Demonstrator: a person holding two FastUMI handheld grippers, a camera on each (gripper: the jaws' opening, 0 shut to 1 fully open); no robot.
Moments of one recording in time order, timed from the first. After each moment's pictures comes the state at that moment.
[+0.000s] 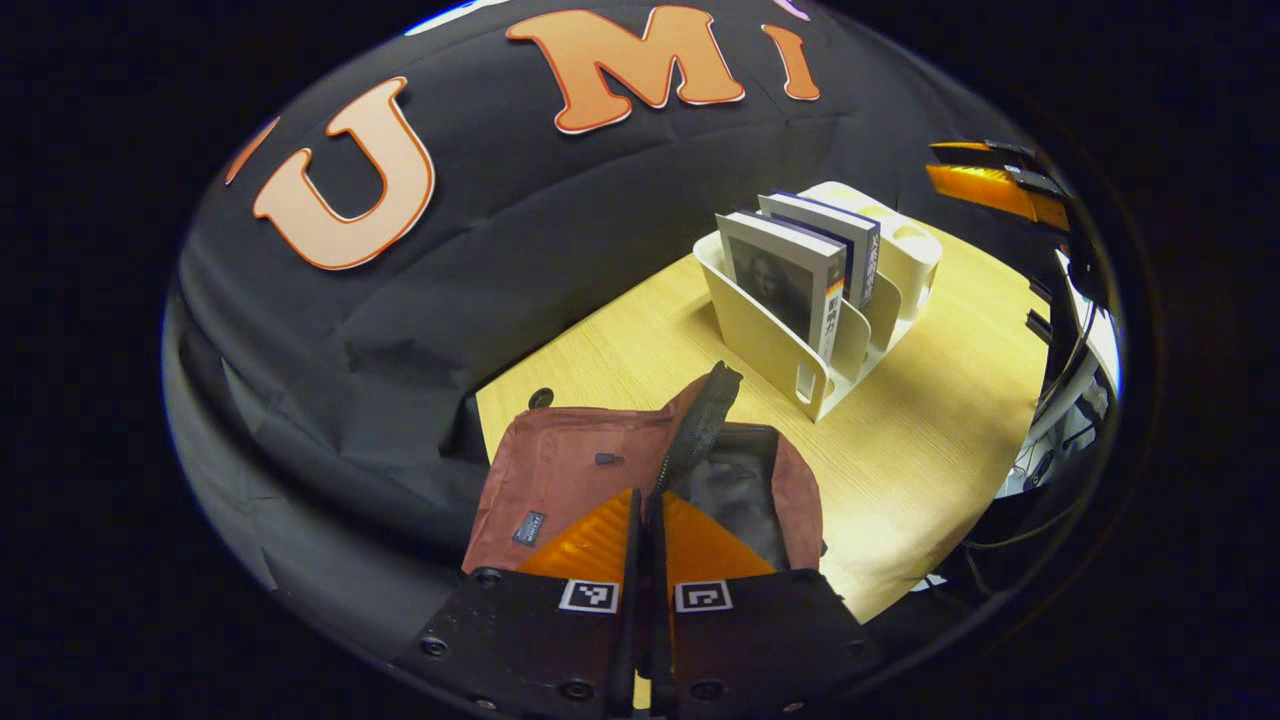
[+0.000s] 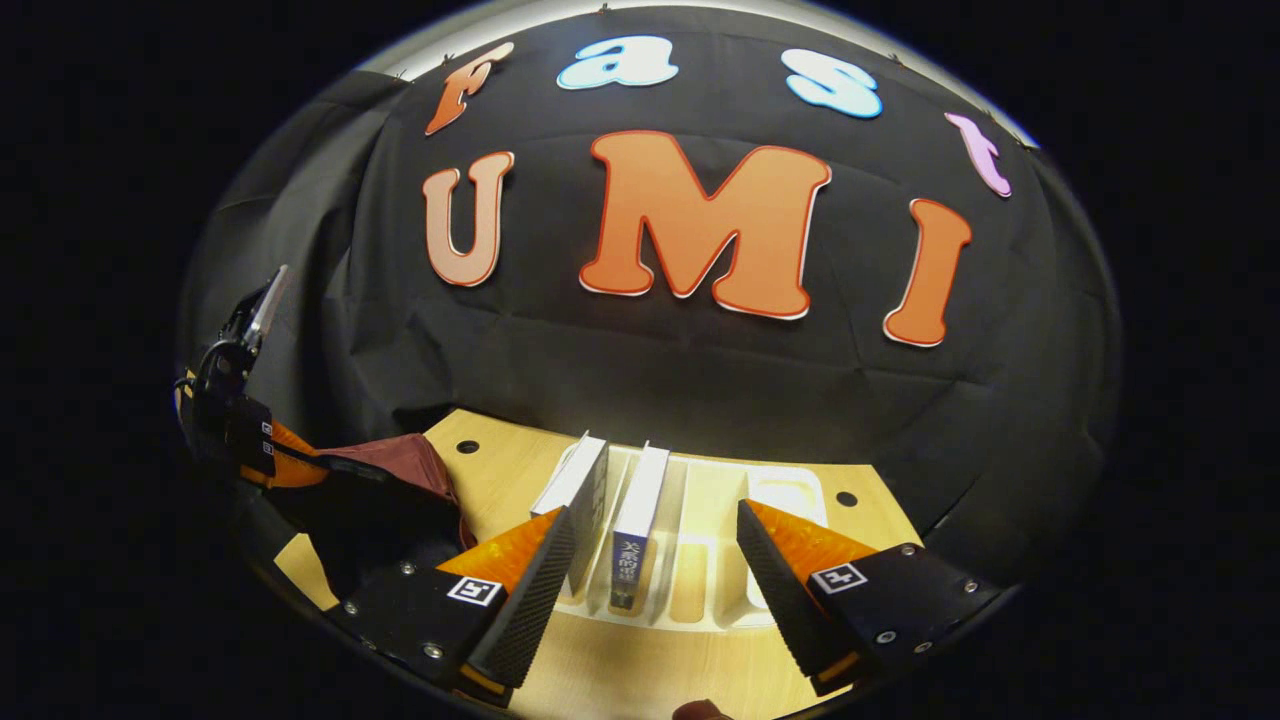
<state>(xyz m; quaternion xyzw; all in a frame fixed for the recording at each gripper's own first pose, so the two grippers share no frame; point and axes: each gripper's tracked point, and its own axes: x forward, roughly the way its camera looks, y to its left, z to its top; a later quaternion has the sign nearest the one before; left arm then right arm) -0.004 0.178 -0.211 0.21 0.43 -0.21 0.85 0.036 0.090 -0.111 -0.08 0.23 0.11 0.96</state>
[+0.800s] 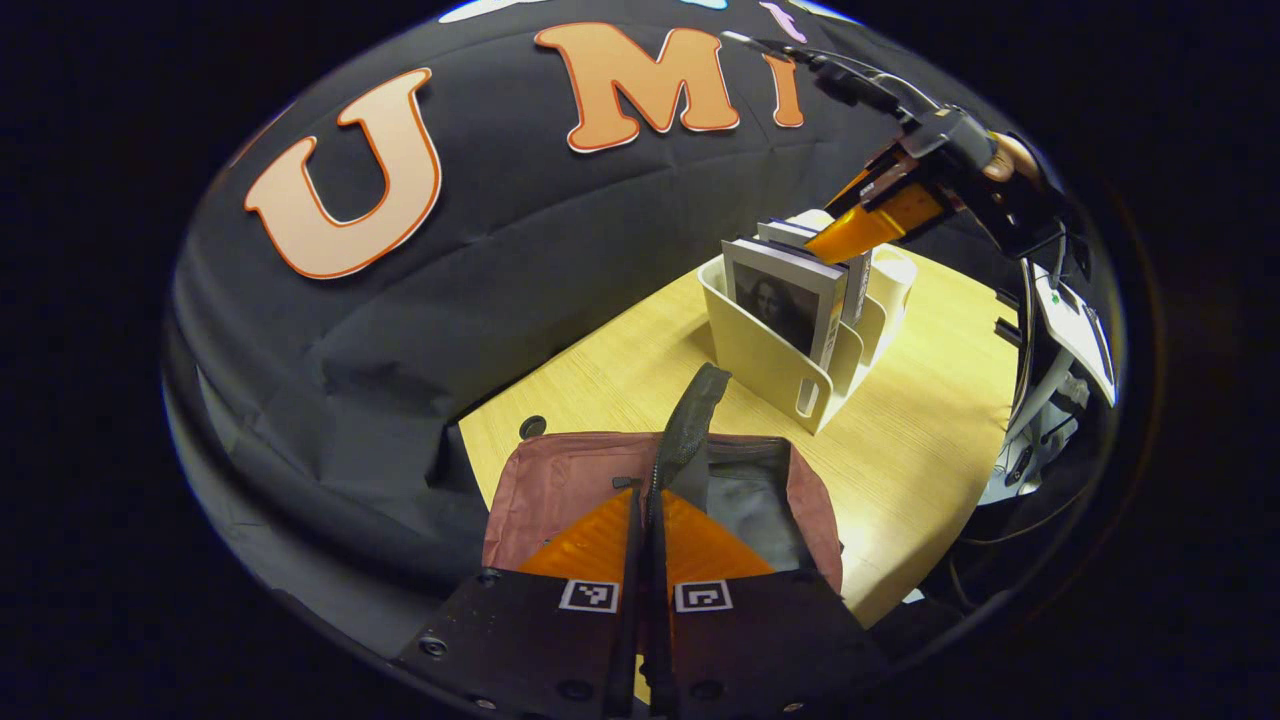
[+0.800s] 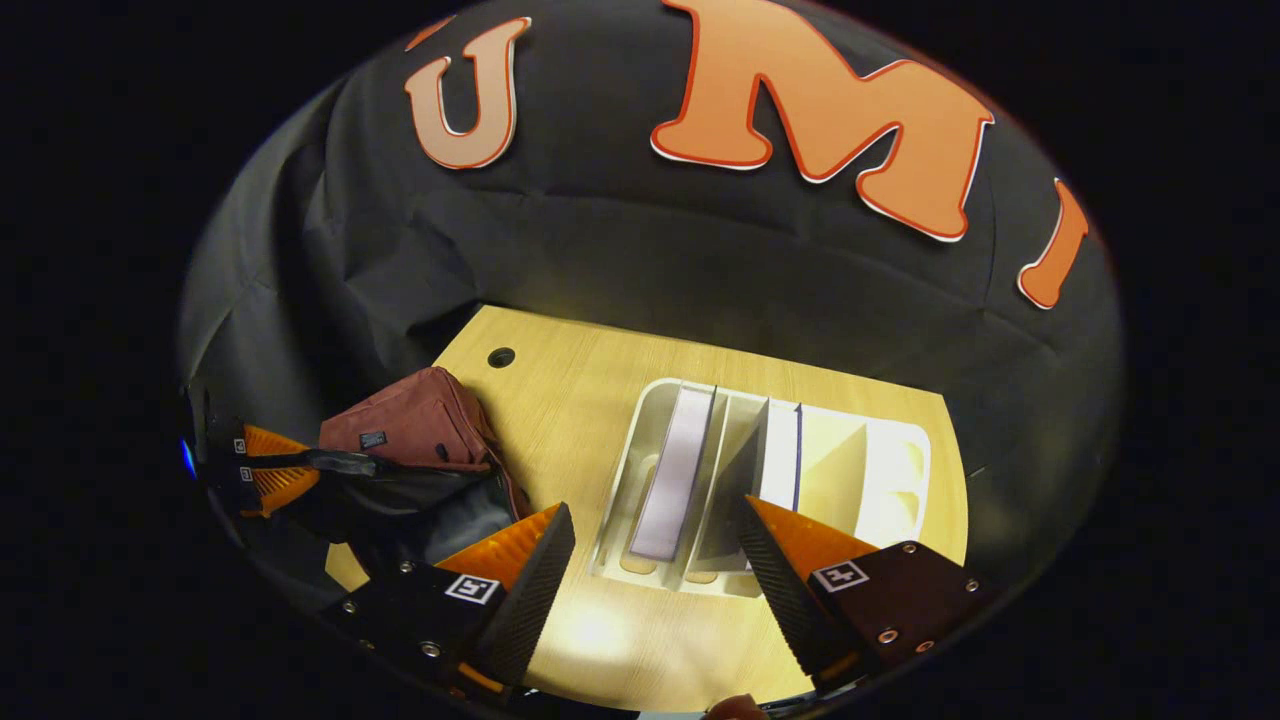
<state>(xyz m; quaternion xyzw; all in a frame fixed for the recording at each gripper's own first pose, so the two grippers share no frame) 0.020 0.210 -0.209 0.18 0.40 -0.27 0.86 0.103 0.180 -0.159 -0.12 0.44 0.12 0.88</state>
